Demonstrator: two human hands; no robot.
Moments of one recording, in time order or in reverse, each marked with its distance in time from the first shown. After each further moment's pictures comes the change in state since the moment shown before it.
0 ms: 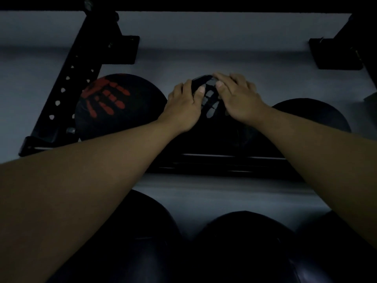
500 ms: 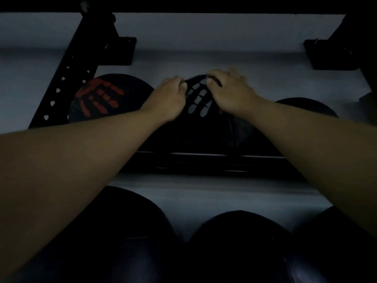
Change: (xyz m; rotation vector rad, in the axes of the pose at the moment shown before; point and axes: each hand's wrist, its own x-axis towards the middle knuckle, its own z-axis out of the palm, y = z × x) left_hand 0.009 -0.004 -0.026 0.094 0.052 0.048; right_hand 0.009 -0.013 -0.009 0.020 0.013 0.002
